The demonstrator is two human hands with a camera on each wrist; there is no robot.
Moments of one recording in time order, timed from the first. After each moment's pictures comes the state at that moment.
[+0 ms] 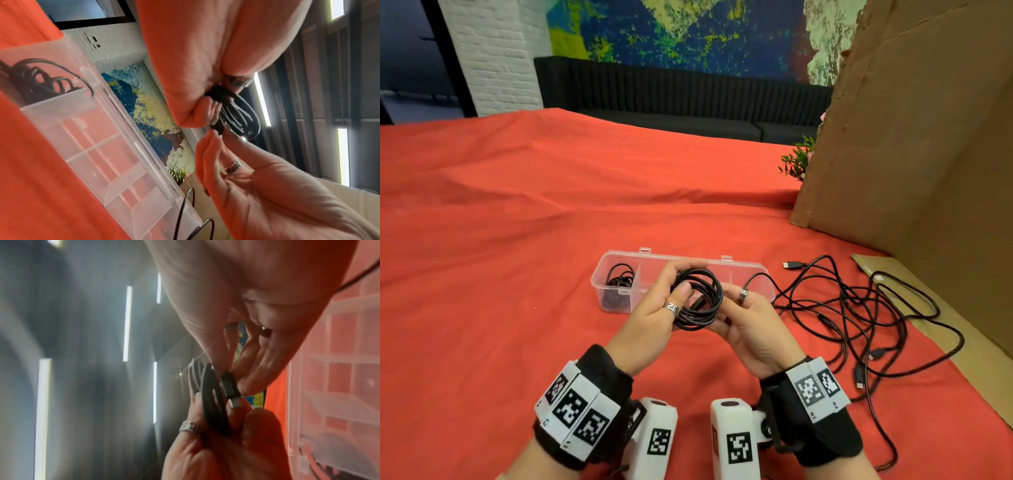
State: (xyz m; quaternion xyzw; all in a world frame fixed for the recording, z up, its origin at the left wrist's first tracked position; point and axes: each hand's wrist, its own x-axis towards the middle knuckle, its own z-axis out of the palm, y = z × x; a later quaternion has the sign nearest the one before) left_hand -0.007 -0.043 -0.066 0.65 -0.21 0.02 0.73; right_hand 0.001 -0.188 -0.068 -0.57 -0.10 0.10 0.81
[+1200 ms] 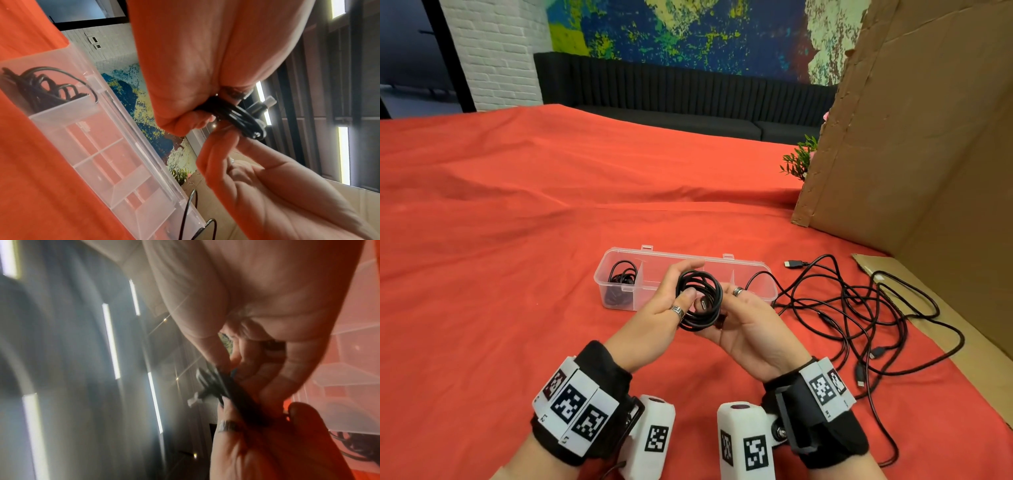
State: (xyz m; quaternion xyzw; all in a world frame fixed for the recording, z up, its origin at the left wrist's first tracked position) left_hand -0.010 -0.037 -0.061 0.74 -0.21 -0.01 0.64; right_hand -0.002 -0.184 -0.065 -0.49 -0.05 0.19 0.85
